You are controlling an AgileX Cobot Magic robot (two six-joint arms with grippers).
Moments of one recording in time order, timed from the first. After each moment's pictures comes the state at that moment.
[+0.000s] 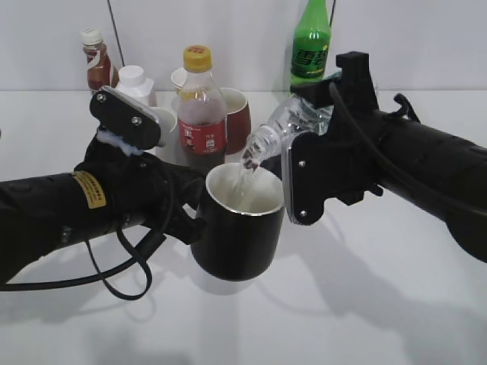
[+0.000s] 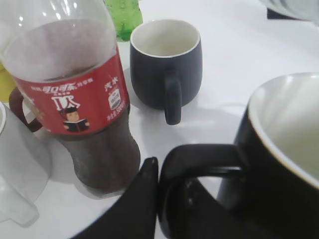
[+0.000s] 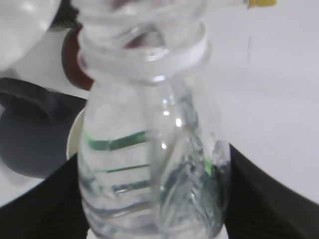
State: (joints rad) left arm -0.74 1.61 -0.58 -0.07 -0.47 0.09; right arm 0.71 1.56 -0.60 0.39 -0.66 -1.81
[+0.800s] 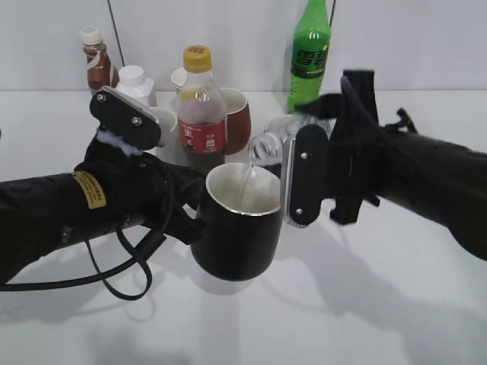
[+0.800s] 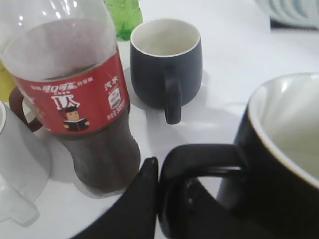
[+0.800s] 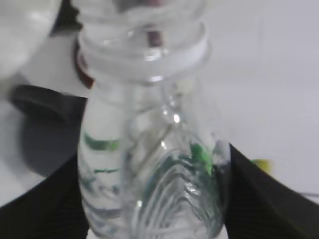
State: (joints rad) left arm -0.74 1.61 -0.58 -0.07 -0.47 0.09; right arm 0.71 1.56 -0.60 0.44 -0.59 -1.70
